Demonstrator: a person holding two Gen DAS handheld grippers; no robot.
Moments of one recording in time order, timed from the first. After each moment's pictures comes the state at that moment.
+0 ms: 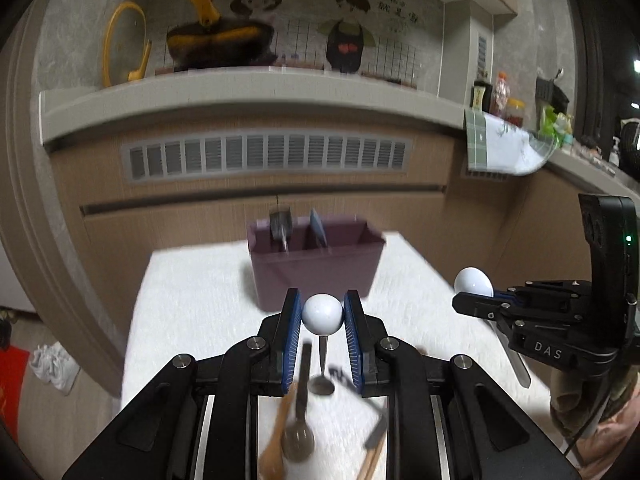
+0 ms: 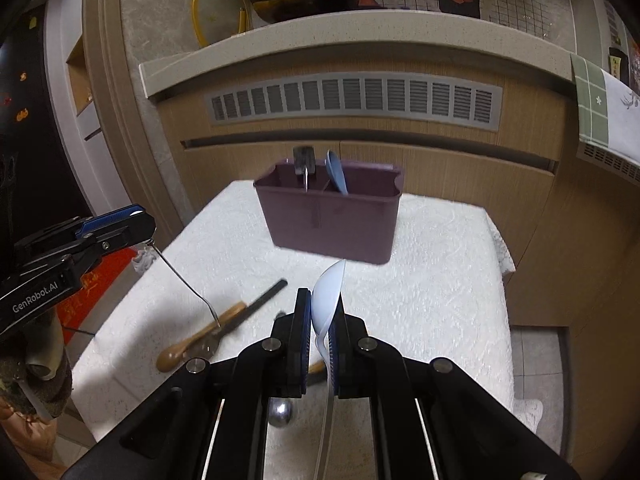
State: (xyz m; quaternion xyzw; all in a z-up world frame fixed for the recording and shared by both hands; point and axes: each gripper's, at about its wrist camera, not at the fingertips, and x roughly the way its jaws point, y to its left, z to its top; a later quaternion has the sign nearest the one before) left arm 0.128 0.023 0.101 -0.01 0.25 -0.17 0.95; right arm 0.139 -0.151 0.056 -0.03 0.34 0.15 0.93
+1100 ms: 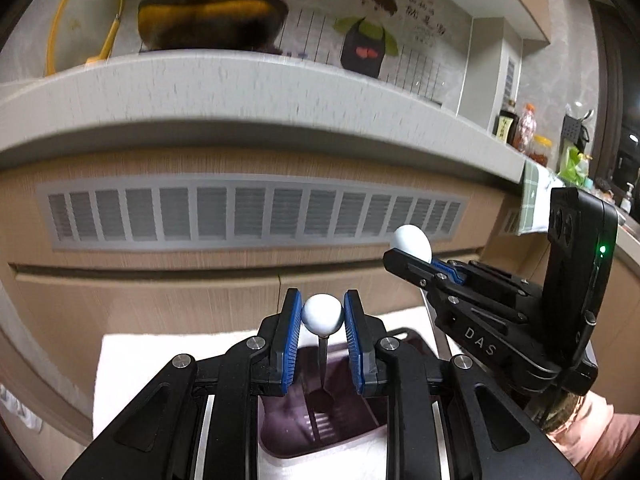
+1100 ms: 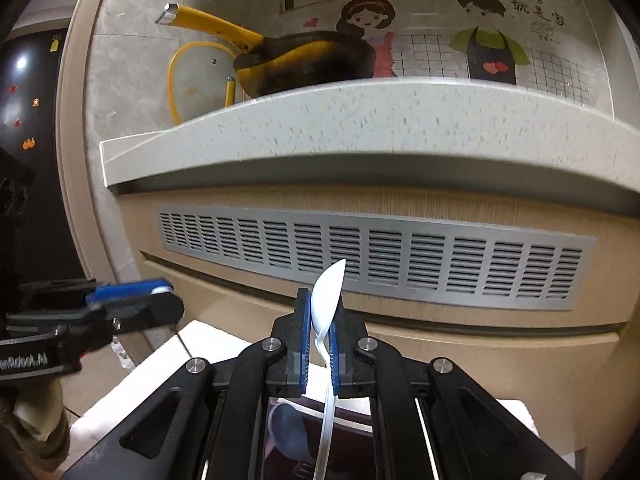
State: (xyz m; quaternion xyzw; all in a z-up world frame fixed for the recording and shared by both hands) left arm 0.348 0.019 0.098 -0.05 0.27 -0.20 0.94; right arm 0.363 -0.118 0.084 -0.04 0.20 0.19 0.96
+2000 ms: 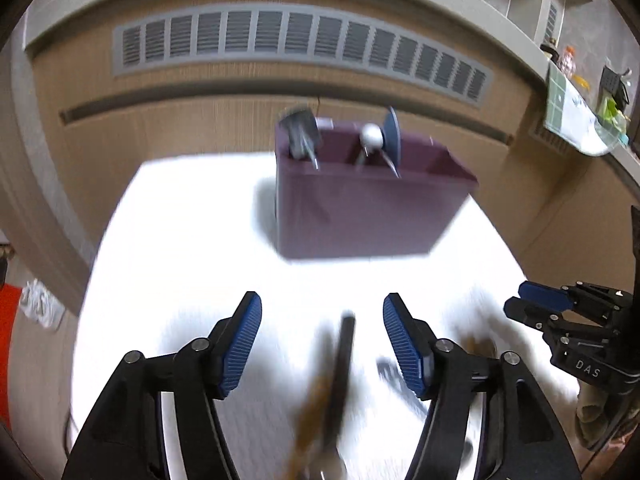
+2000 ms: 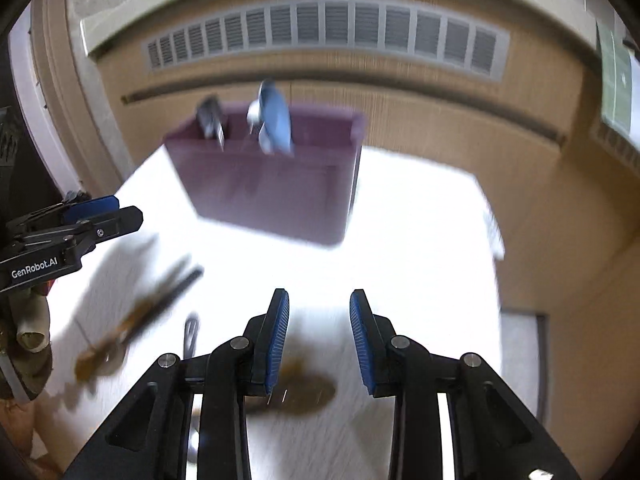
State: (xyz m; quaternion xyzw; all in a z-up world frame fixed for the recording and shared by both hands) left arm 0.218 0.031 -0.011 -0.05 0.40 -0.13 0.91; right arm 0.213 -0.167 -0.011 -0.07 0.44 0.10 0.89
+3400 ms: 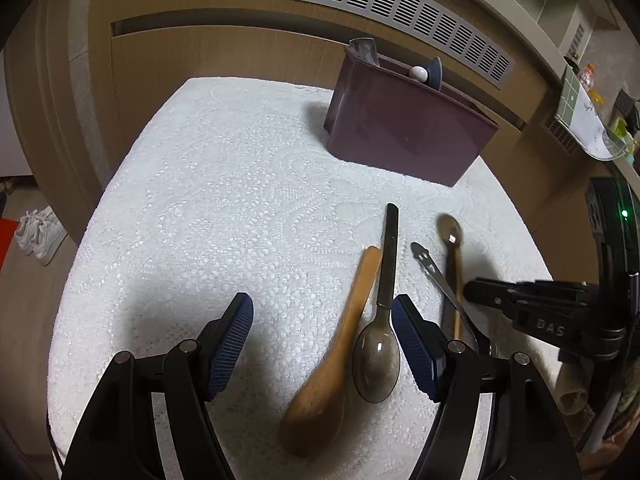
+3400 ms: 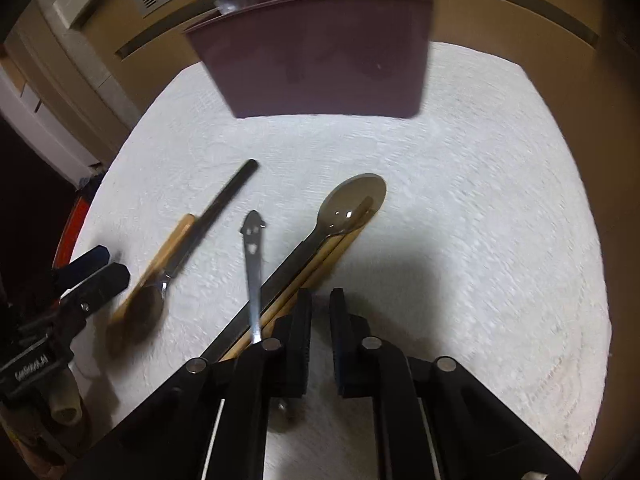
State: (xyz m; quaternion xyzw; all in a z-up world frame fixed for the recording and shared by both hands) left arm 0.156 0.079 -0.049 -0.11 0.45 -0.10 0.88; right arm 0.203 -0.115 -0.074 -0.01 0.55 0.11 0.83
